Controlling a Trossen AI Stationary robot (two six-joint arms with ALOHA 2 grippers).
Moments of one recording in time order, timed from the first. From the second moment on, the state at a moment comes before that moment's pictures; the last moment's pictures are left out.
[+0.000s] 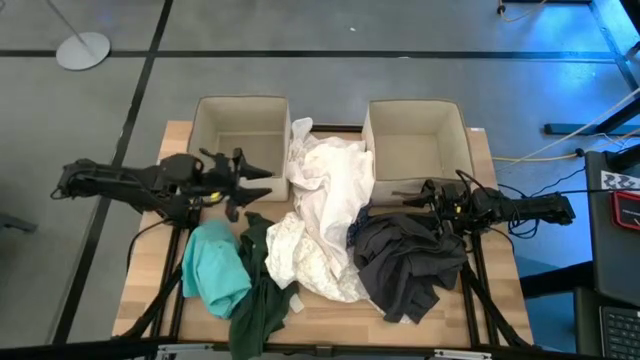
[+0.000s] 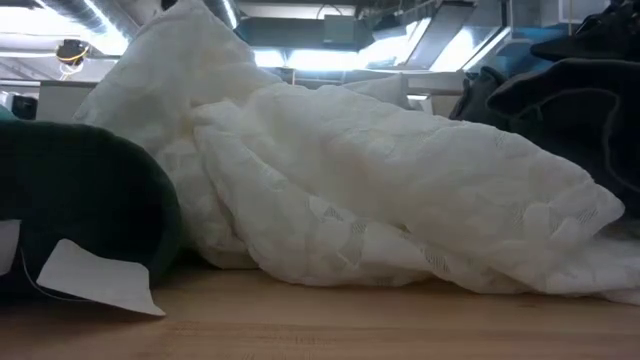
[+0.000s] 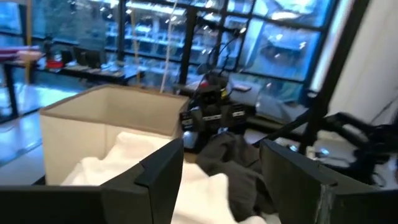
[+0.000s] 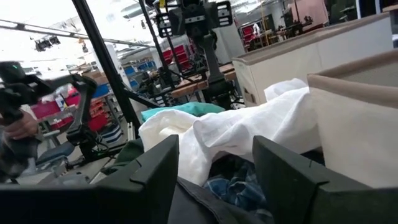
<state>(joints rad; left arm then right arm) -0.06 0.75 0.66 0.11 -0.18 -0.15 0.11 0.00 0.02 0.10 0.07 0.33</state>
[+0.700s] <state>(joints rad) -0.02 1.36 1.15 -0.20 -0.22 -0.03 0.11 0.00 0.02 0.10 0.03 0.26</state>
